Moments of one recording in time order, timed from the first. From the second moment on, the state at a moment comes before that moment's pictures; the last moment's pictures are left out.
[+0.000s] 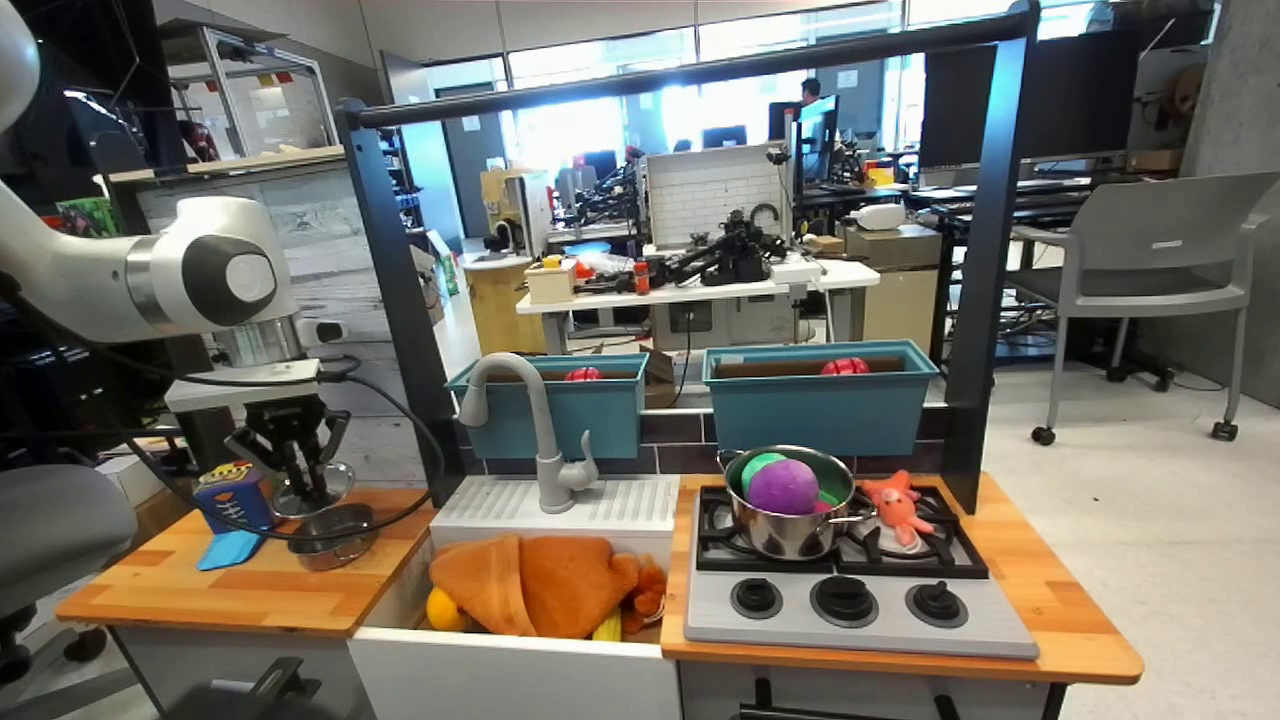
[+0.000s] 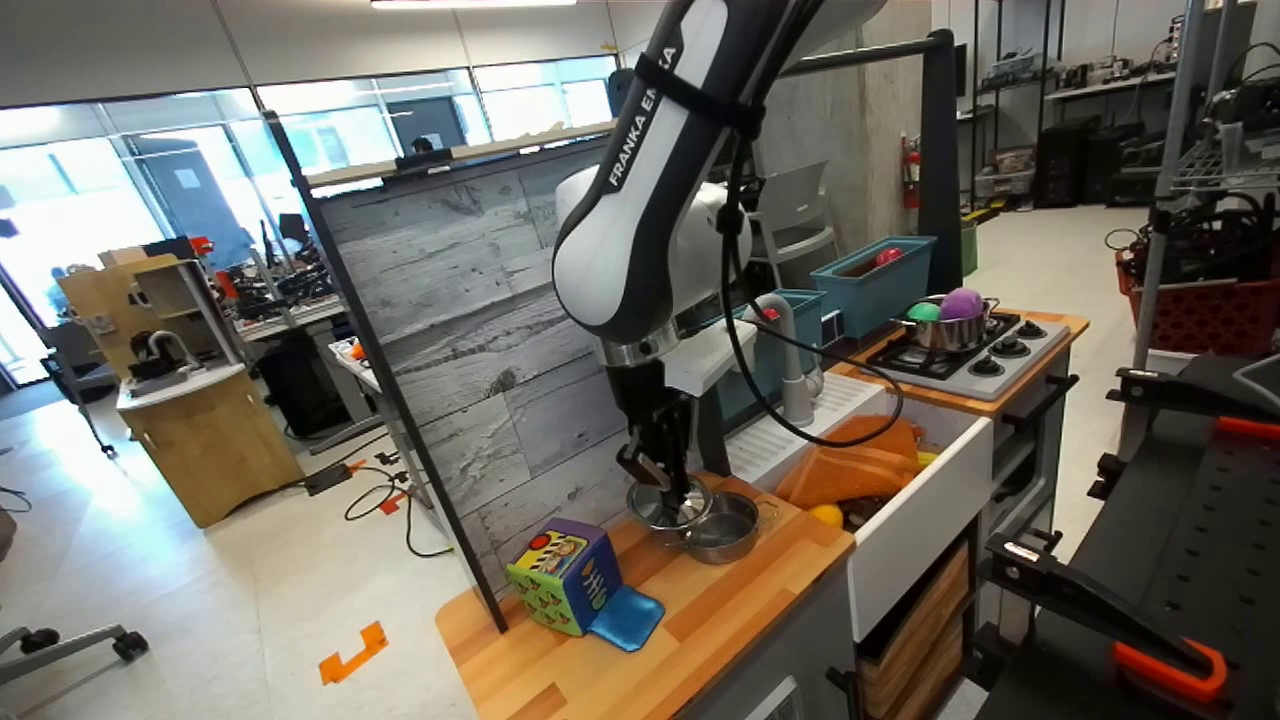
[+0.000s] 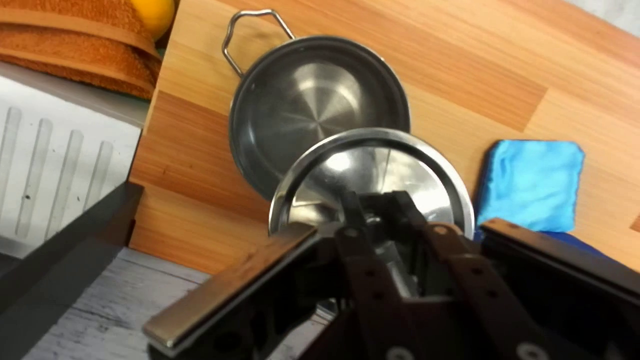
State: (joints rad) arm 0.17 1.05 0.07 -1.41 -0.10 2.42 -0.15
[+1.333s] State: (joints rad) arm 0.16 1.22 0.14 -1.21 -0.12 2.52 -0.41
